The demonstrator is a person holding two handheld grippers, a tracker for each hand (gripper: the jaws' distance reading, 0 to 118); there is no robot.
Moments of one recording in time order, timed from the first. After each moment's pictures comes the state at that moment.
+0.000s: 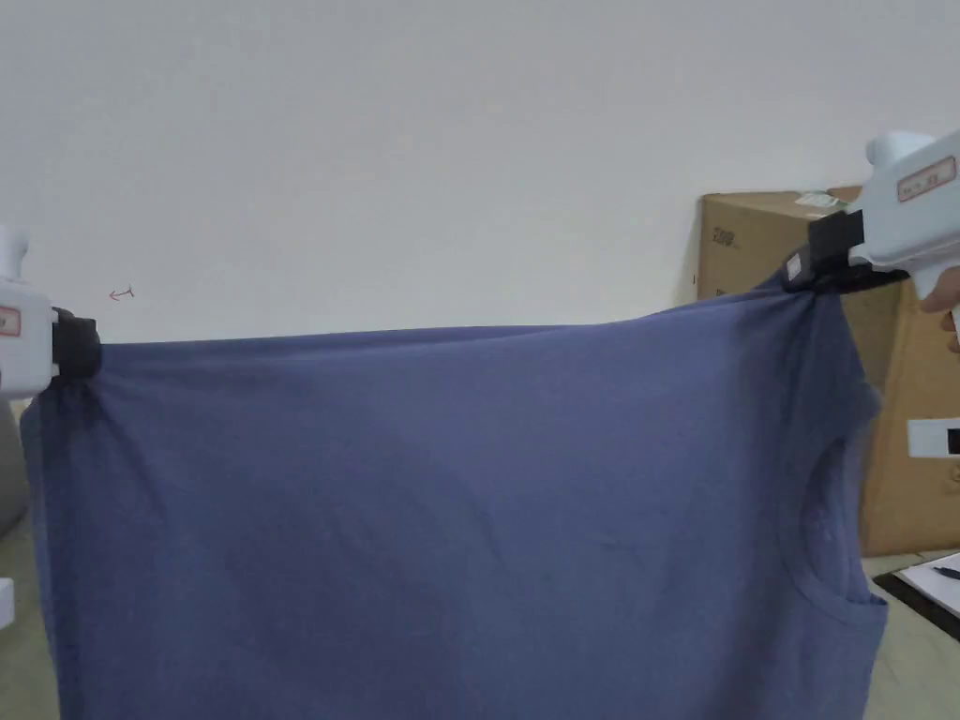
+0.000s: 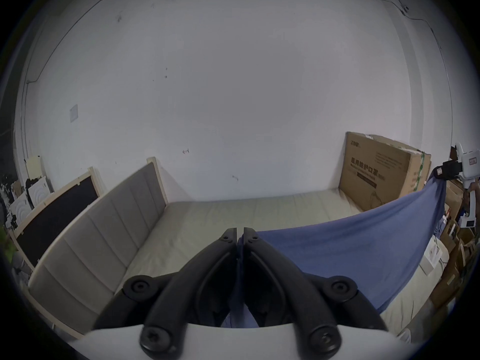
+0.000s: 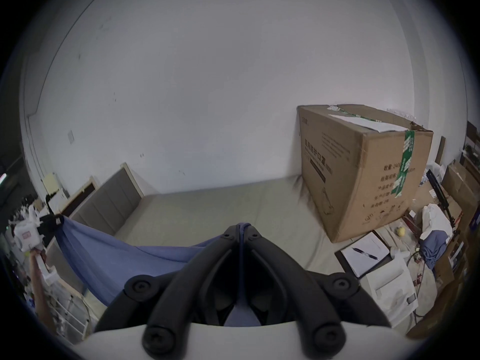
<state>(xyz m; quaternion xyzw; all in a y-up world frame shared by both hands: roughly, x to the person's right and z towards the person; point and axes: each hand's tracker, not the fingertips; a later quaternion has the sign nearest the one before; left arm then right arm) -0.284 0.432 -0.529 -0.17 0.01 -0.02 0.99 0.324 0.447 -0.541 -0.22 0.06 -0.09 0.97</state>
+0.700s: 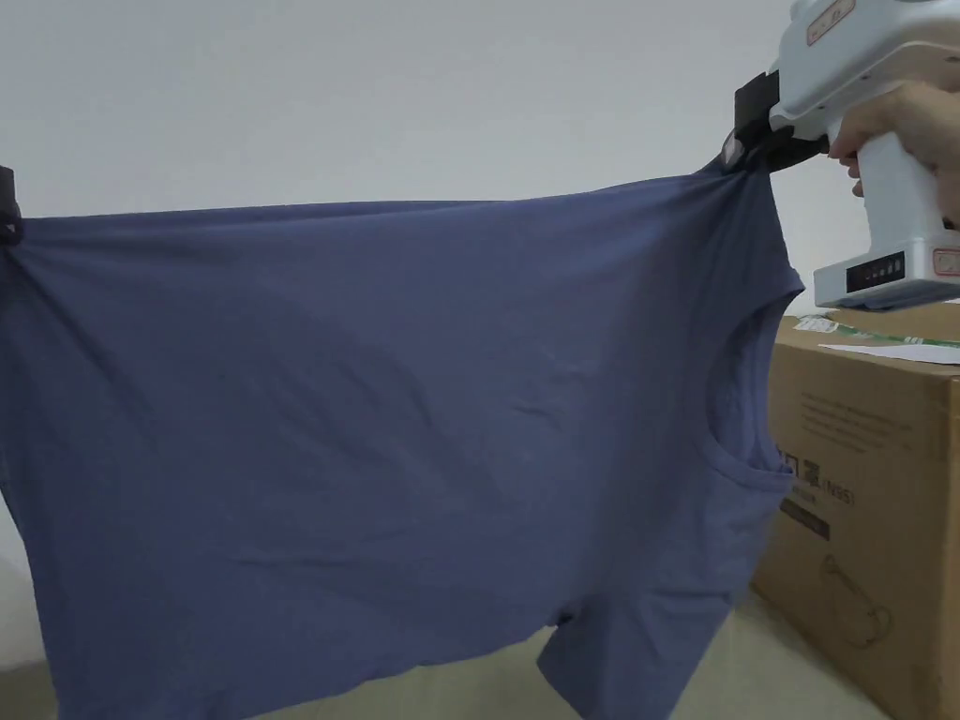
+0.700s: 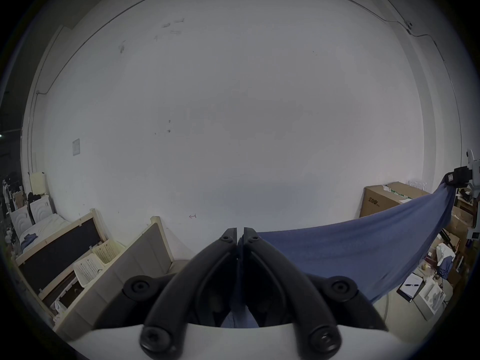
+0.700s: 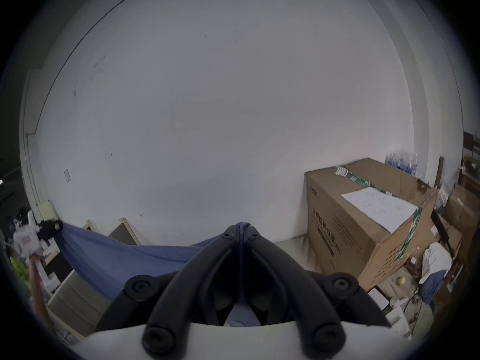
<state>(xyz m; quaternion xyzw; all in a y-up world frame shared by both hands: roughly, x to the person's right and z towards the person) -0.280 0.615 -0.662 -0.07 0.03 -0.02 1.00 0.310 0.624 -0.663 -0.12 0.03 -0.09 0.99</state>
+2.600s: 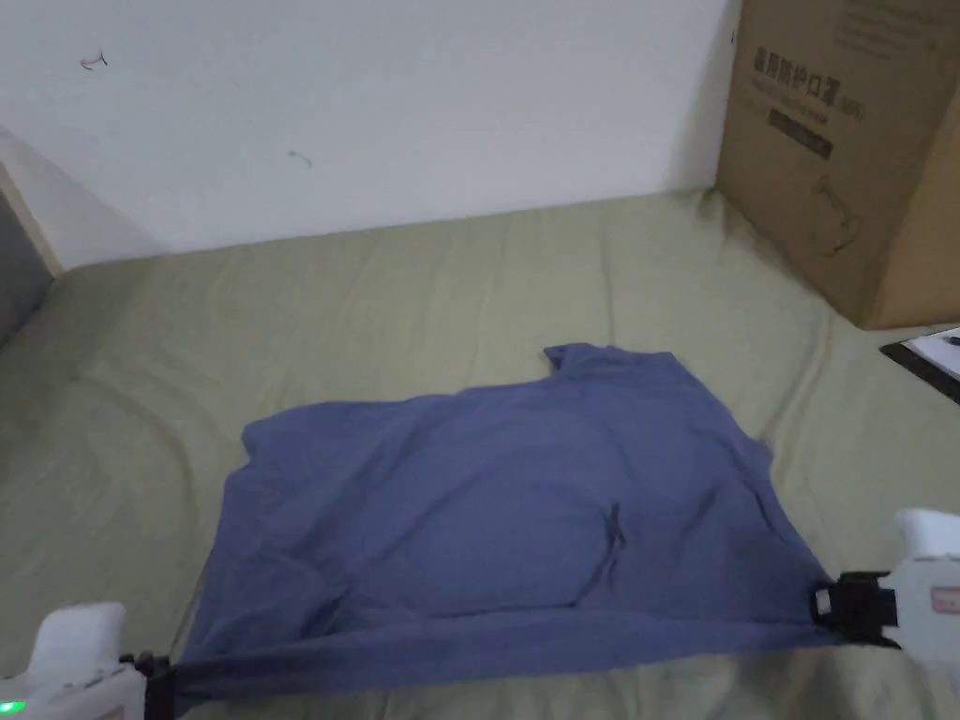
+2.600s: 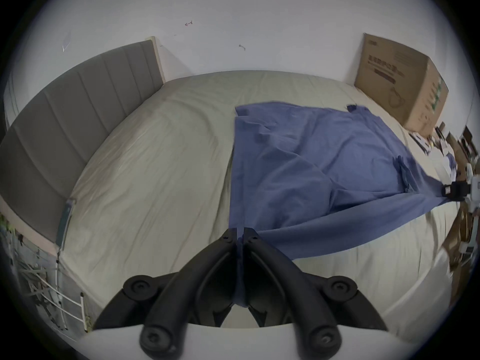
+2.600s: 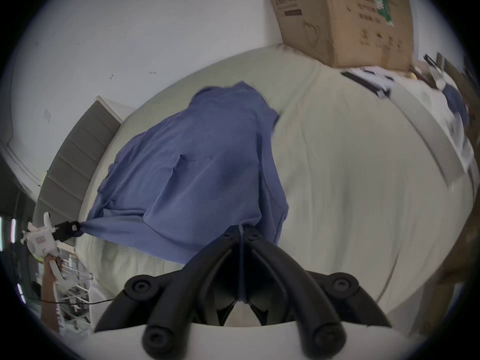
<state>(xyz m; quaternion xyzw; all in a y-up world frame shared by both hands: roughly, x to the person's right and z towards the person) -0.292 0.061 -0.338 -0.42 0.03 -0.01 0.90 0.305 0.052 -0.334 -0.45 0.04 -0.19 0.87</state>
